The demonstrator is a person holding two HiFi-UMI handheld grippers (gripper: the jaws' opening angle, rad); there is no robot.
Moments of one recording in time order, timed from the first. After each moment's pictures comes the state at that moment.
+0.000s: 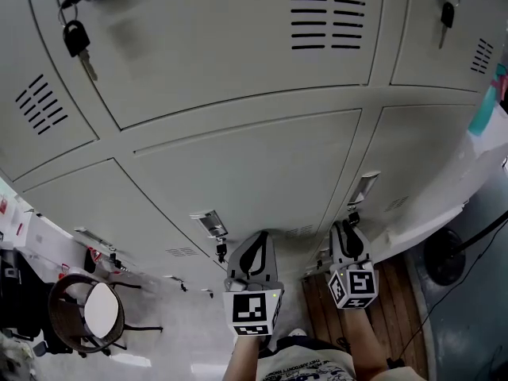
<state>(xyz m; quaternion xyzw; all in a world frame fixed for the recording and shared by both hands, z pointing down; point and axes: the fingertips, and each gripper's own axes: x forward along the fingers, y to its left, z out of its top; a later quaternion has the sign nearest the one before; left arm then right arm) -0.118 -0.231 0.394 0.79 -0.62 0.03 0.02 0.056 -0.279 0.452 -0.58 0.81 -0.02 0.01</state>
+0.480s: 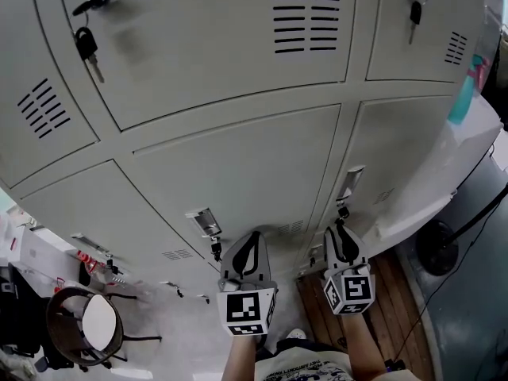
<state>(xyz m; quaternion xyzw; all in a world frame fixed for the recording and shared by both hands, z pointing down) -0.118 -0.219 0.383 0.80 -0.60 0.02 0.01 0.057 -0.243 0.431 -0.60 0.80 0.00 0.00</state>
